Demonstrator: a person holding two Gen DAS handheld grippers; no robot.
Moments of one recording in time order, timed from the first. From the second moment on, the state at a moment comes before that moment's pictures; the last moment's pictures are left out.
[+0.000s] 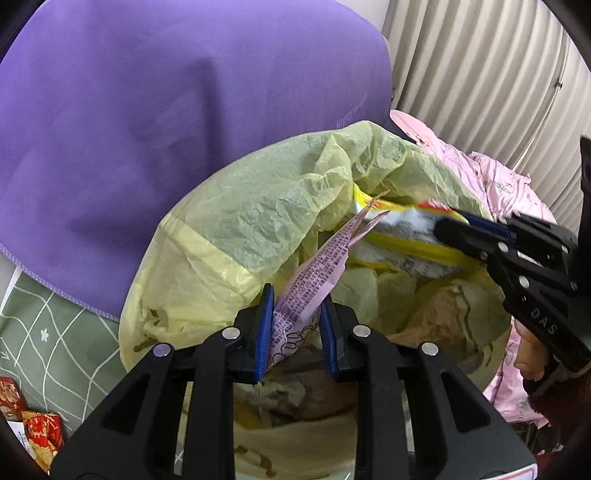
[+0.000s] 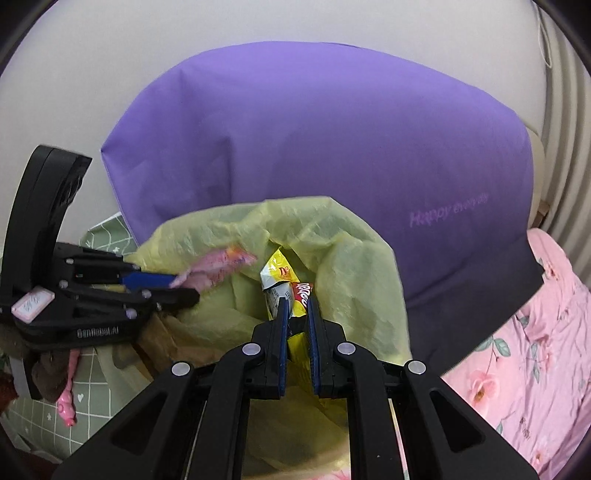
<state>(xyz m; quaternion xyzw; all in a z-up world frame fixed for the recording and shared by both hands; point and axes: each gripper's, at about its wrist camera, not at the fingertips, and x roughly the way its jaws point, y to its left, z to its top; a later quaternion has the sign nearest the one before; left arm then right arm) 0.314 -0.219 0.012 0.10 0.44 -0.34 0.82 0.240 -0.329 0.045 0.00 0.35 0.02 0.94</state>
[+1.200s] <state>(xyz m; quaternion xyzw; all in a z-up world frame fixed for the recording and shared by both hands) 0.279 -0.138 0.050 -0.01 0.38 -0.34 0.86 0.208 -0.335 0.066 0.02 0.32 -0.02 0.95</state>
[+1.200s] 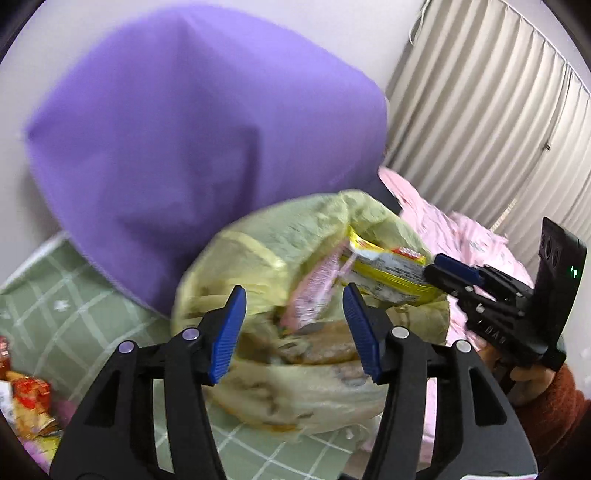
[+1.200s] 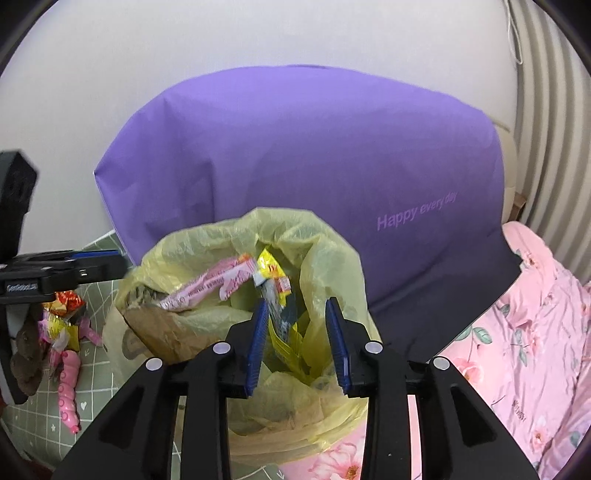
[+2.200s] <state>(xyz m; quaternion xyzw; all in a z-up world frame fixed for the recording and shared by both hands) 0.144 0.248 -0.001 -0.15 0.33 0.10 0.93 0.253 -0.063 0.026 -0.05 0.36 0.27 0.89</state>
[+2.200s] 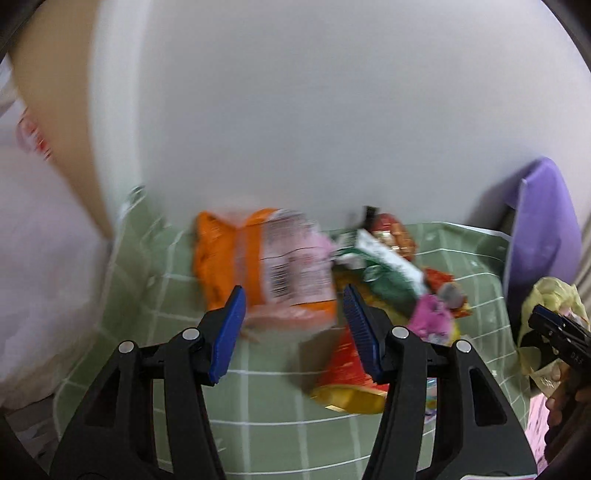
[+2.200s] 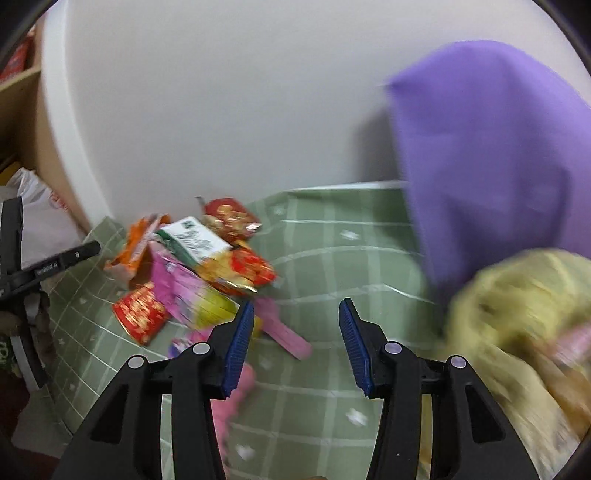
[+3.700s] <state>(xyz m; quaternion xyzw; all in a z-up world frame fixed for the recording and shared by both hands) 0.197 0.302 -0.083 -0.28 0.42 0.11 0.86 0.295 -0.013 -0.016 -0.10 0.41 0.25 0.87</state>
